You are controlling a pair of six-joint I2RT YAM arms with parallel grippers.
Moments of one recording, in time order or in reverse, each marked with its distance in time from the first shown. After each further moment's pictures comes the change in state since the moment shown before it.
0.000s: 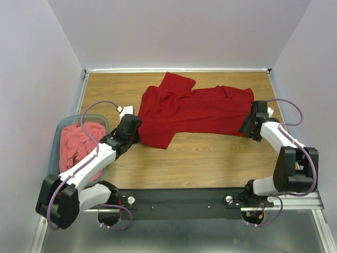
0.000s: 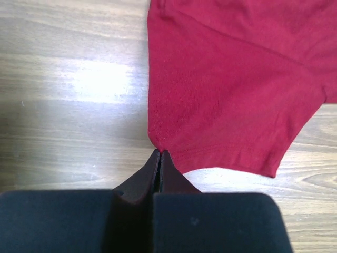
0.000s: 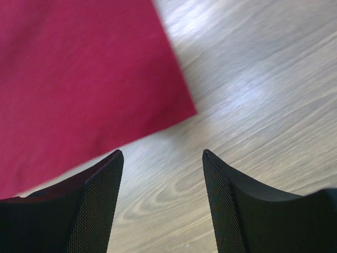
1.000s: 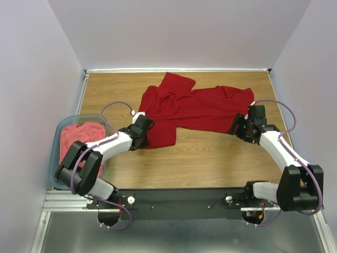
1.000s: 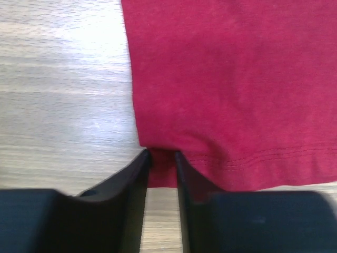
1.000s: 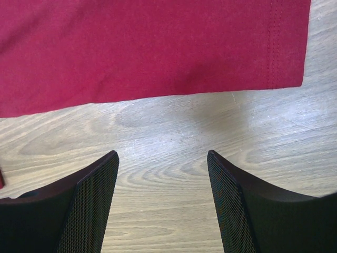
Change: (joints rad) left arm -0.042 0.344 0.046 0.042 0.012 -0.022; right arm 0.076 -0.162 -0.077 0.029 -0.274 -0.054
